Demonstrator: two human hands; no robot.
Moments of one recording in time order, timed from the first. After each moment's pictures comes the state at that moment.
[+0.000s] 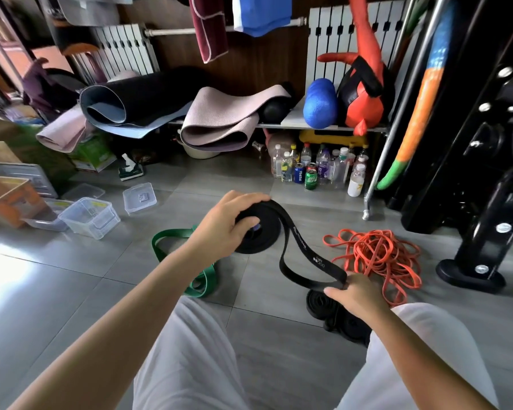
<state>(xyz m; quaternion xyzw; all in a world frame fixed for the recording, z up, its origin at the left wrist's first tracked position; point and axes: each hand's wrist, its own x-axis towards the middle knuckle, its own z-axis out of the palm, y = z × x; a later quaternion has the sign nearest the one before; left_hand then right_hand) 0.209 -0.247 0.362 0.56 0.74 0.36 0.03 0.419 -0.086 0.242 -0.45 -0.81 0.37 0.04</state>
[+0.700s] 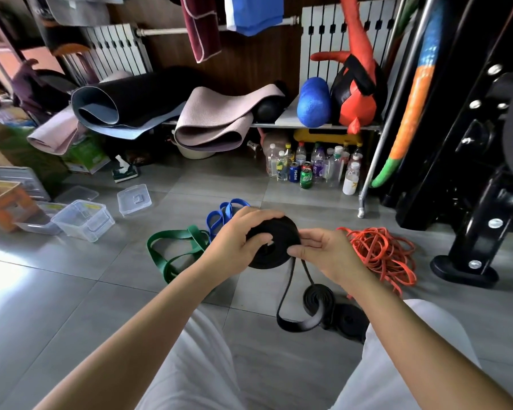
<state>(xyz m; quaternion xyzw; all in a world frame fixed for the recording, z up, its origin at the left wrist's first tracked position) 0.239 -0.239 0.348 0.58 0.70 0.41 0.09 0.376 -0.096 0.301 -0.15 -0.69 0.67 0.23</state>
